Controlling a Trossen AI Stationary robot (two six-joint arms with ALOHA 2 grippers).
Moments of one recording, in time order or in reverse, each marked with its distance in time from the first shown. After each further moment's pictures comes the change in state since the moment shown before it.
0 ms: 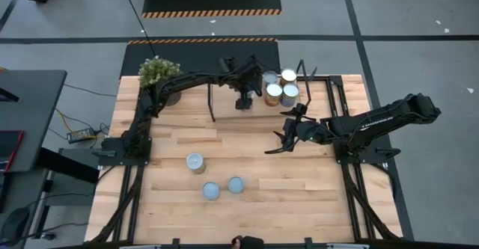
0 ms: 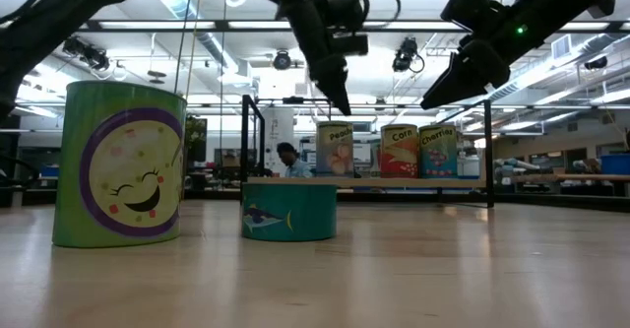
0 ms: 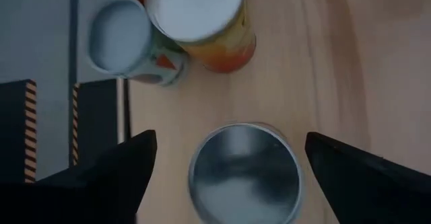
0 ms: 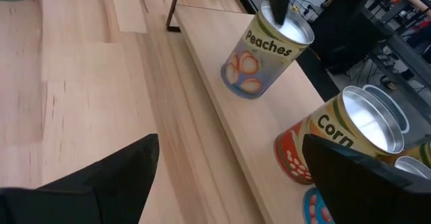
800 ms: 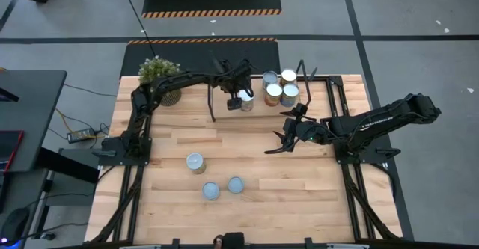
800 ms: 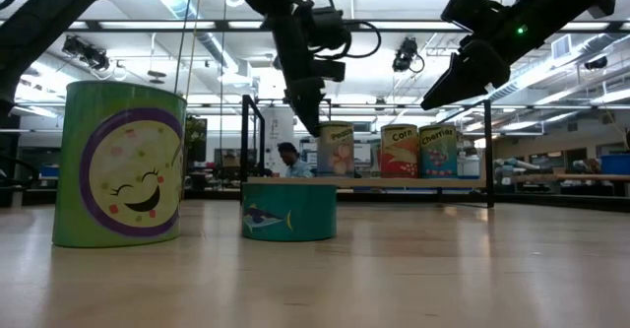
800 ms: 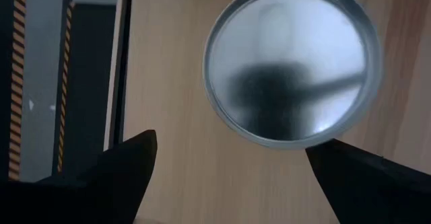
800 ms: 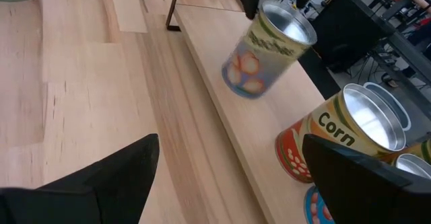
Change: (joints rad) left arm 0.042 -0.065 -0.195 -0.023 -0.102 -0.161; right arm 0.000 0.000 0.000 -0.005 0.000 0.012
